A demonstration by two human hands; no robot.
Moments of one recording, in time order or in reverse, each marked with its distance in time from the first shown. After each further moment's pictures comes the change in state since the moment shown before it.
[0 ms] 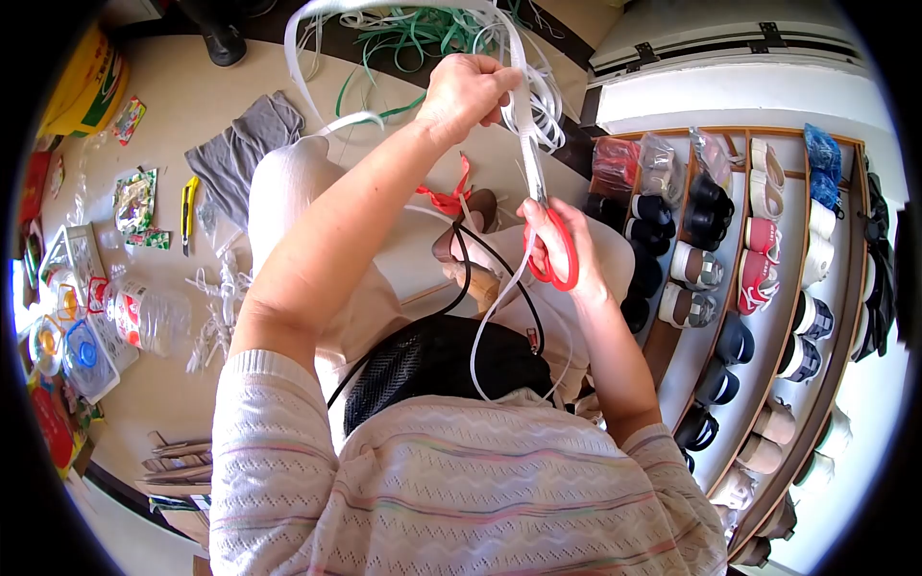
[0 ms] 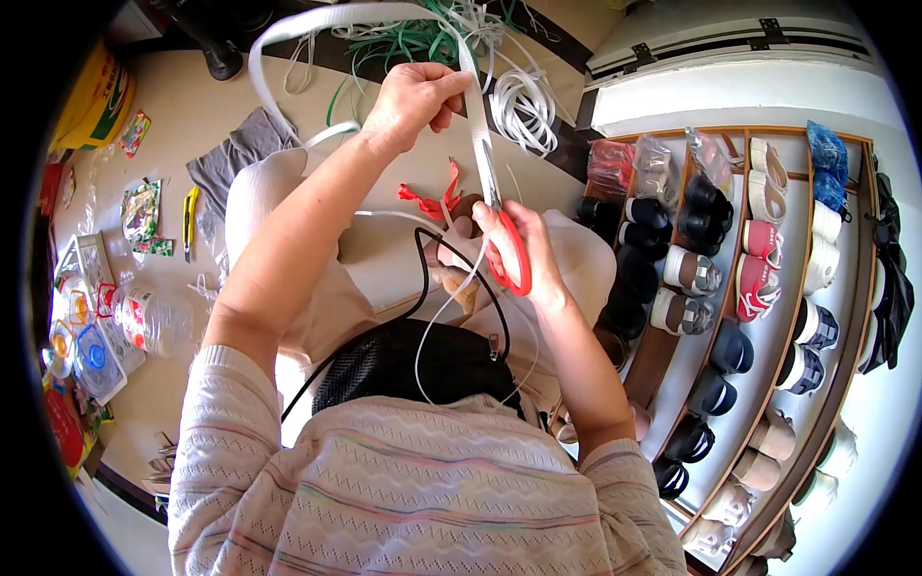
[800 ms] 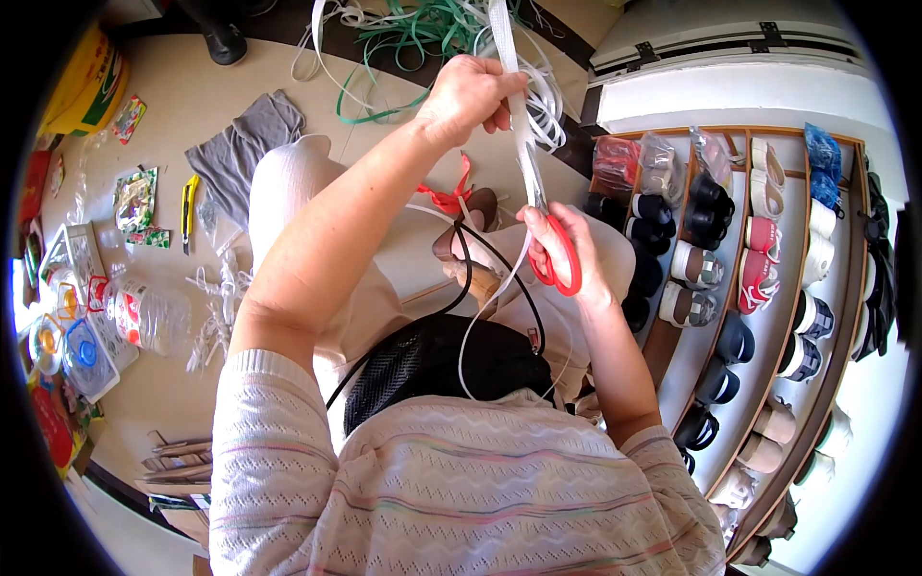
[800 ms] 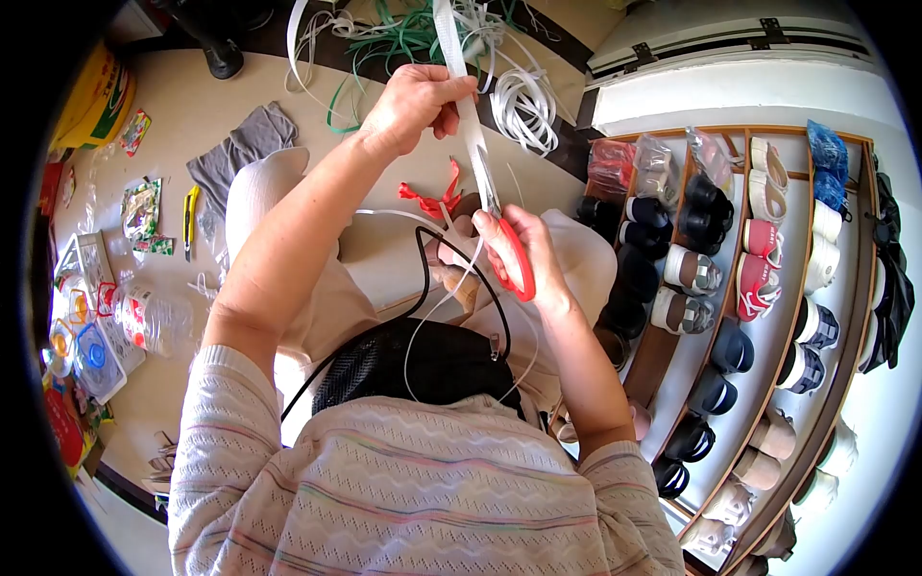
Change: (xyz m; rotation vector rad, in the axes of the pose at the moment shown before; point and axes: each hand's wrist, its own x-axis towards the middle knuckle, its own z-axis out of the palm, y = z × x) left_hand -0.002 -0.003 -0.002 -0.138 -0.132 -0.010; right_hand -0.006 0.002 -0.004 -0.058 -0.035 0.023
